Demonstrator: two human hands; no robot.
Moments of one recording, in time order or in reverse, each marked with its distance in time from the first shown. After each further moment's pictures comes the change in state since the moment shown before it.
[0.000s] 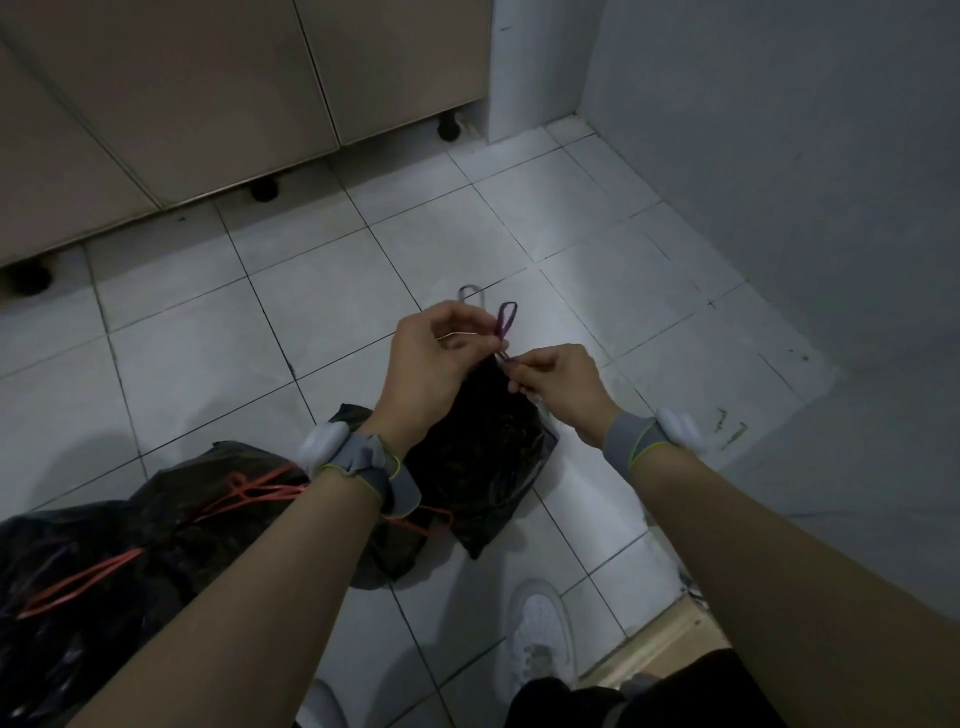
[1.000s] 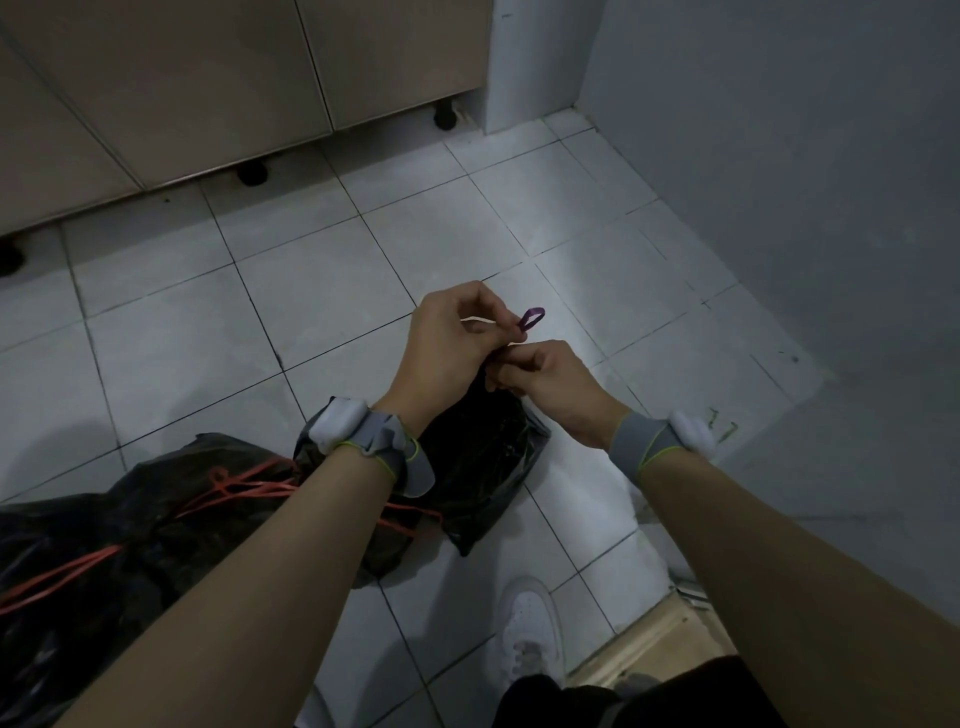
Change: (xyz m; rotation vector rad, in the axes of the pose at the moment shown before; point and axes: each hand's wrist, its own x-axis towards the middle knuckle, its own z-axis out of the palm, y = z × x) left_hand 0.009 0.011 0.014 0.000 -0.095 0.001; right_hand -0.006 -0.010 0.002 -0.089 -0.217 -0.142
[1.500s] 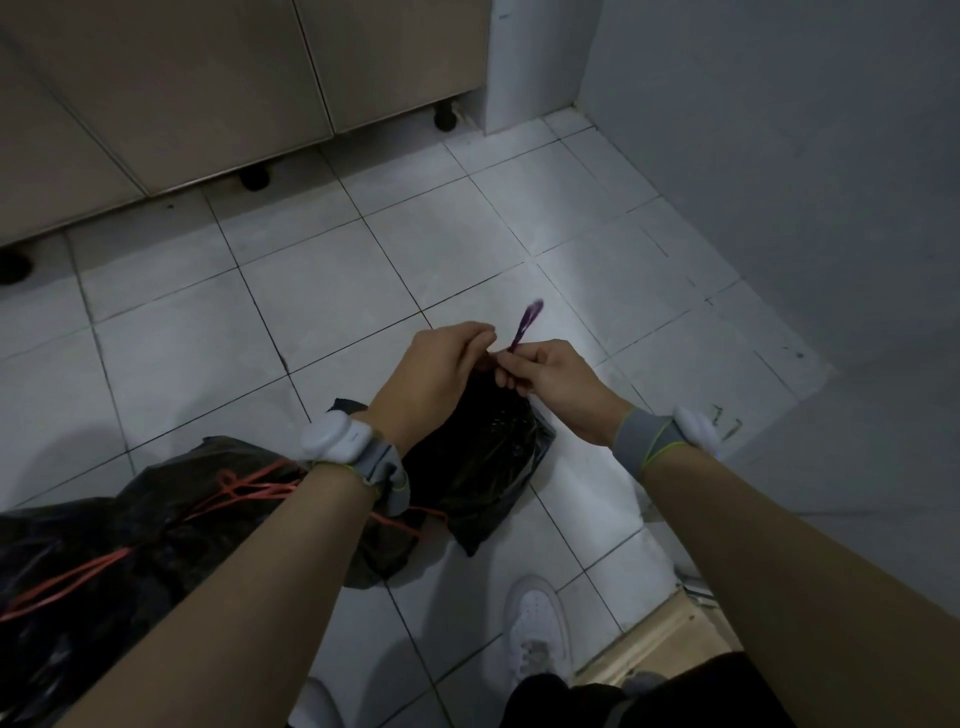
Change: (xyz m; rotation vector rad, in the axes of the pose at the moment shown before) left_hand -0.002 -0.030 -0.023 0.626 -0.095 0.200; right_hand 0.003 -0.008 0.003 0.056 0.050 0.125
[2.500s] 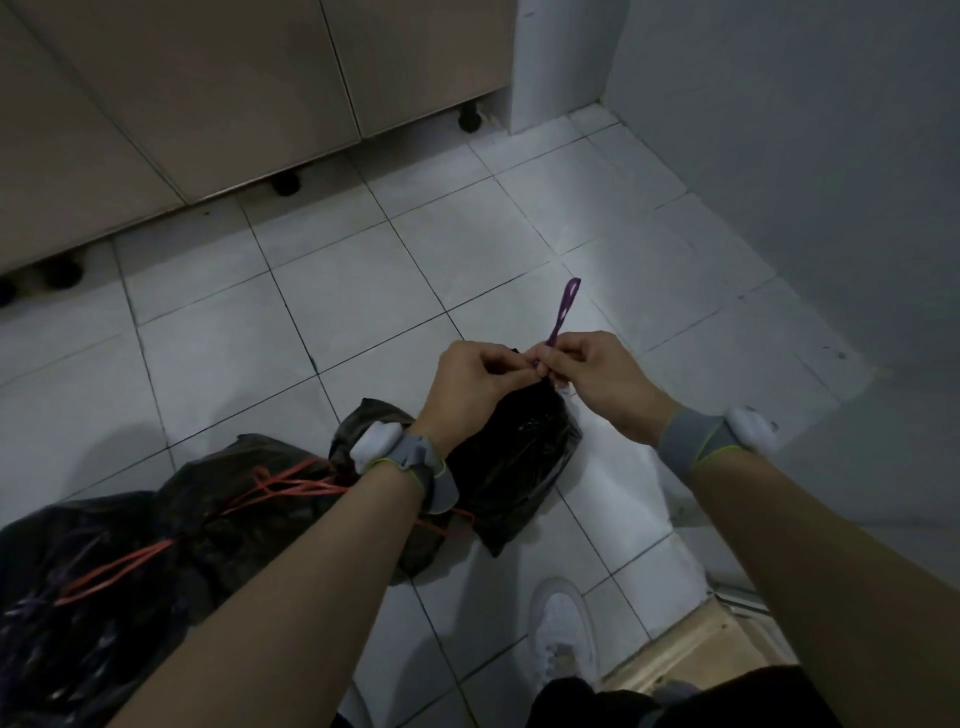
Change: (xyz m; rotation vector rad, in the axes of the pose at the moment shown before) left_hand -0.006 -0.014 0.030 -0.429 -0.015 -0.226; right_hand -0.006 -0.006 -0.011 -0.001 0.073 -0.010
